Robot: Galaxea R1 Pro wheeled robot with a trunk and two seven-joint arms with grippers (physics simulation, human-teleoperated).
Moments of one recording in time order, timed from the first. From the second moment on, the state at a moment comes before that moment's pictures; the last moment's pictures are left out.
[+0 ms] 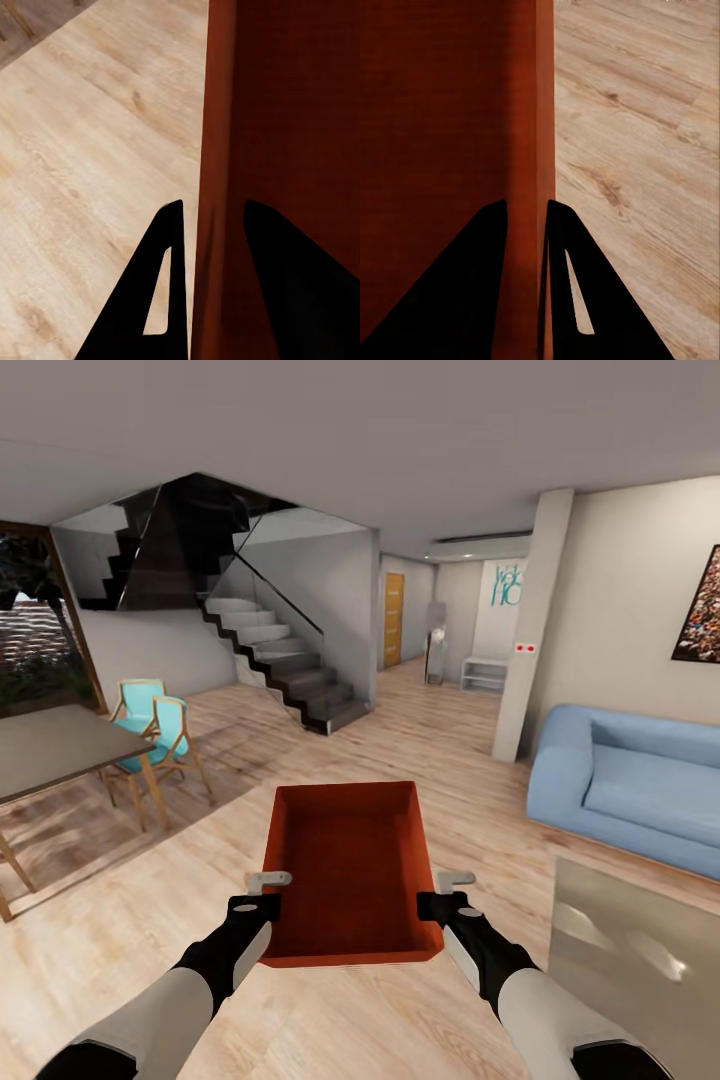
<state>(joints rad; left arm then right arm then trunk) -0.73 -0.06 -0.22 -0.39 0.21 0.19 0.34 -0.73 0.10 0.08 -0.35 -0.05 0.09 -0.06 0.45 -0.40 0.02</state>
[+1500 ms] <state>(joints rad) -0.73 -0.06 -0.22 -0.39 0.21 0.19 0.34 -0.73 0.11 0.08 -0.35 -0.05 0.09 -0.06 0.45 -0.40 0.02</state>
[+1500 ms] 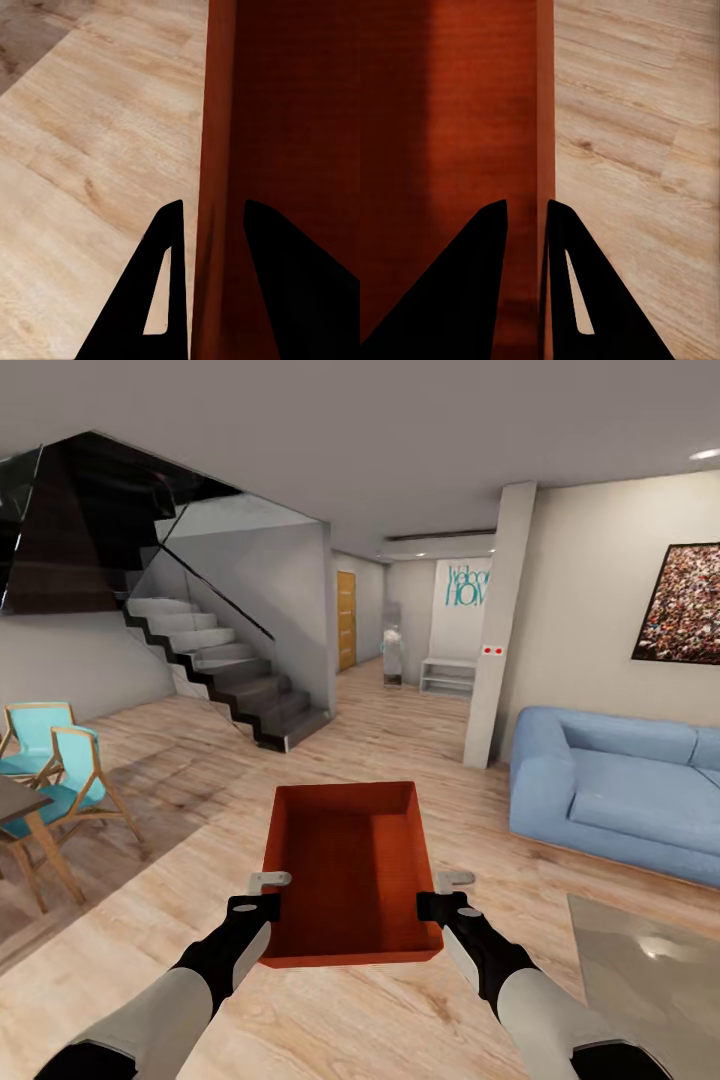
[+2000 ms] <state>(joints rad) -0.73 -0.06 -0.22 -0.39 0.21 0.19 0.34 -0.73 0.10 0.08 -0.35 -0.05 0.09 -0.06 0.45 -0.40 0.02</state>
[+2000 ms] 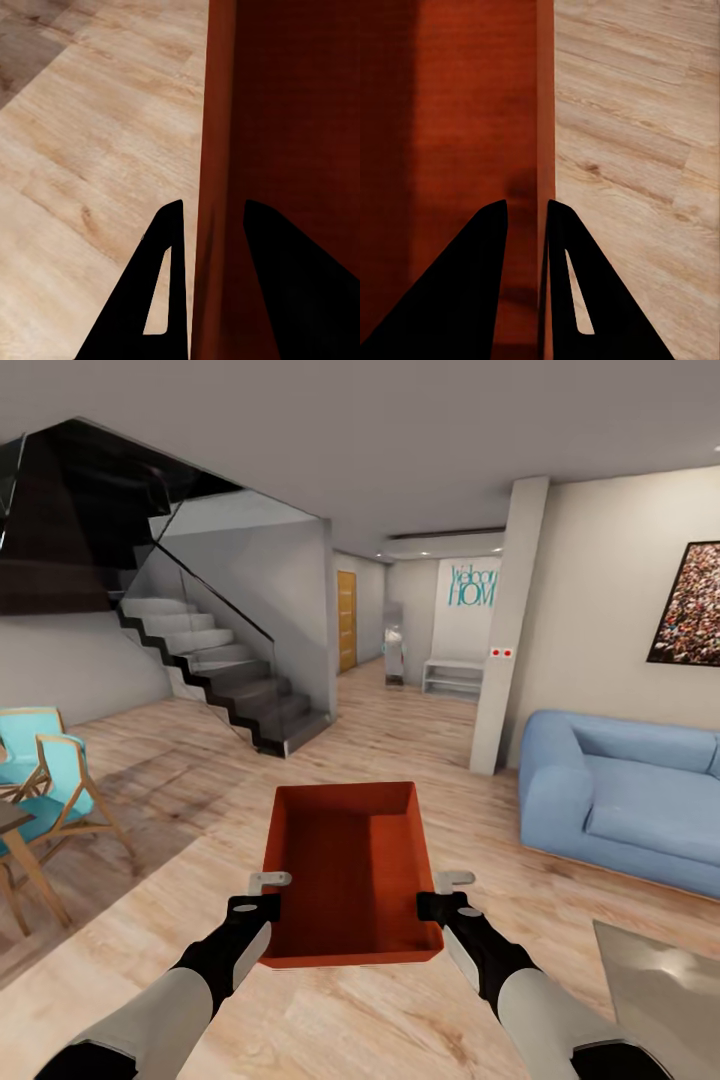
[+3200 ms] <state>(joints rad) -0.73 -0.06 -0.22 -0.39 0.21 0.19 0.34 -0.73 0.11 0.08 -0.35 -0.05 0.09 -0.06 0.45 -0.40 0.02</state>
